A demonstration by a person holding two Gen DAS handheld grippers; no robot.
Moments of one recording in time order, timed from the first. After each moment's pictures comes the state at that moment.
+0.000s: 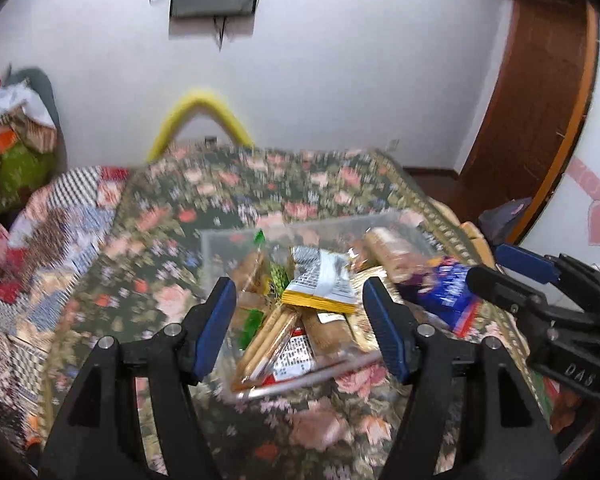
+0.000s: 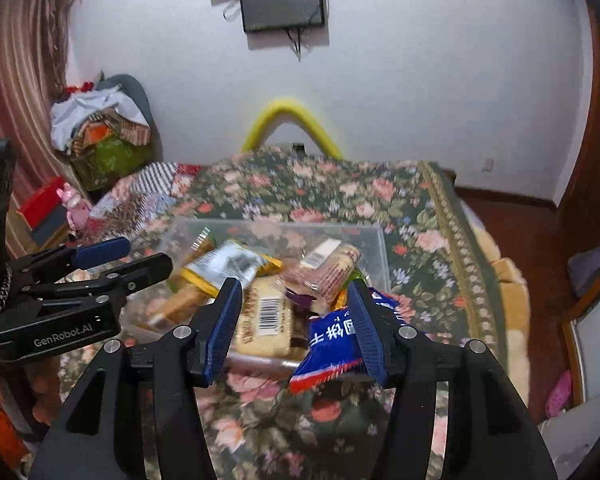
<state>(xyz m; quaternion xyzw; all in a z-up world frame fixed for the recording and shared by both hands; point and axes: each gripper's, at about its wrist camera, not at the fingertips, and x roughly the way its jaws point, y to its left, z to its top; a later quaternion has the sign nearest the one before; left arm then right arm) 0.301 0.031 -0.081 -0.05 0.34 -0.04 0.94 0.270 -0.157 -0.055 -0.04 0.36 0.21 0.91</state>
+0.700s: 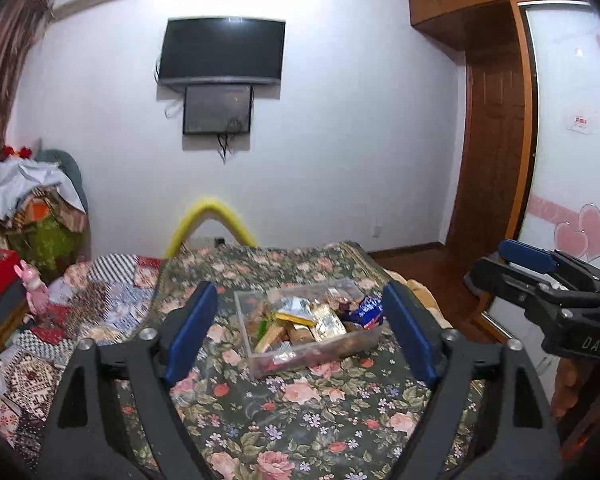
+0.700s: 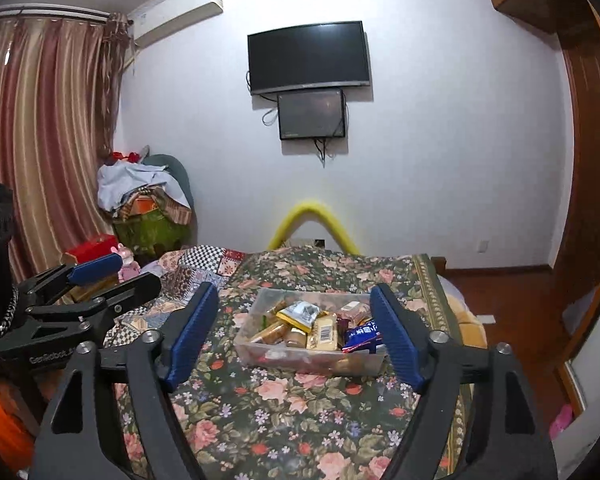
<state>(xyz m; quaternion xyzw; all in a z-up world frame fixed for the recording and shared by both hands) 0.089 0.016 0.025 -0.02 0.16 -0.03 0.99 0.102 -0.183 0.044 -0.02 0.20 0.24 0.95</state>
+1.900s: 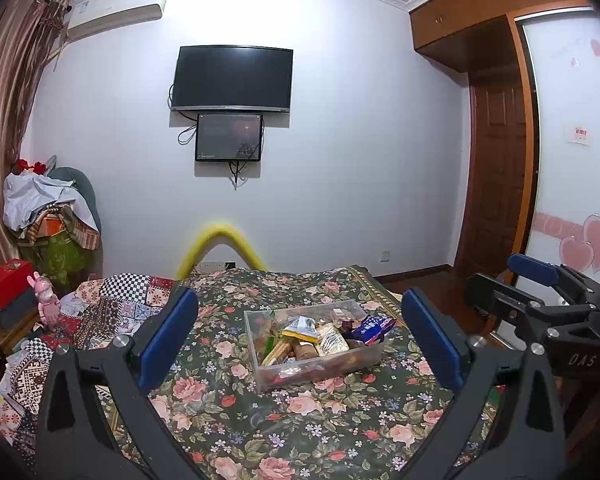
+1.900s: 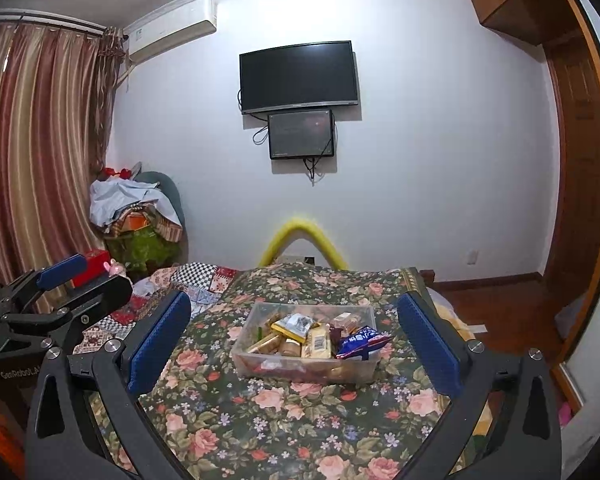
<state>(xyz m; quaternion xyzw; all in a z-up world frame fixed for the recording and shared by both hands) 0.059 0.011 0.029 -0.02 0.11 -0.01 0.99 0.081 -0.187 0.046 -0.01 0.16 0.21 0.96</state>
